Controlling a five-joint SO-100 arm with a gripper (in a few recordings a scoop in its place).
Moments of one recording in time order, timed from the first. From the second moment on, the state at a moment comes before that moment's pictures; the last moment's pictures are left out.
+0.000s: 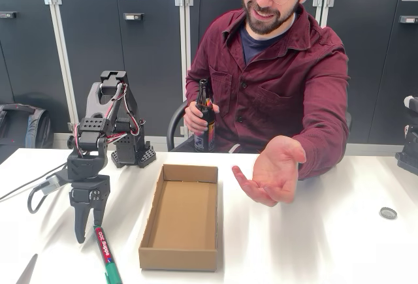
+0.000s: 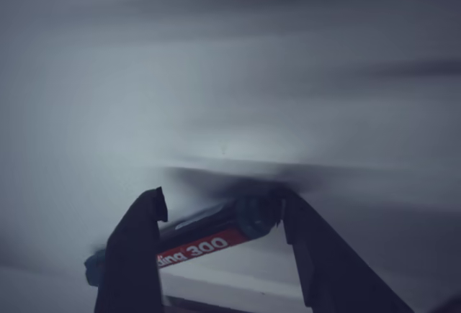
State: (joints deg) arm 1.4 78.8 104.8 53.3 1.8
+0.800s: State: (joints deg) arm 9.0 102.4 110.6 68.5 -59.4
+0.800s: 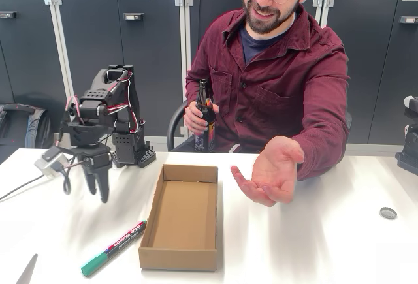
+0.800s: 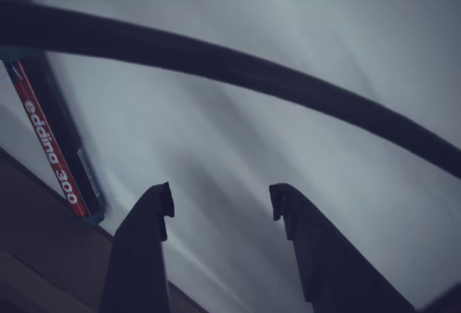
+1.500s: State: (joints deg) arm 5.3 70.9 74.4 76.3 -52.5
